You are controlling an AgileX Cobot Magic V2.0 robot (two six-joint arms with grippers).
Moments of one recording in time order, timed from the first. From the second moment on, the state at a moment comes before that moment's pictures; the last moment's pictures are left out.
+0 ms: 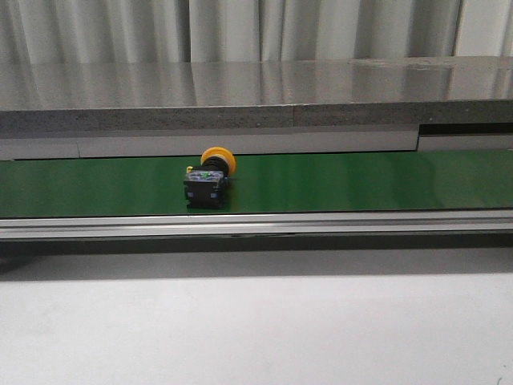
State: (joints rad) left arm -0.09 0.24 -0.20 -0.29 0.09 0.28; right arm 0.03 0.22 -0.30 0.11 0.22 -0.01
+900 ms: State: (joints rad) left arm -0.09 0.24 -0.20 -0.29 0.09 0.28; right arm 0.03 1.07 -0.84 0.11 0.59 -0.01
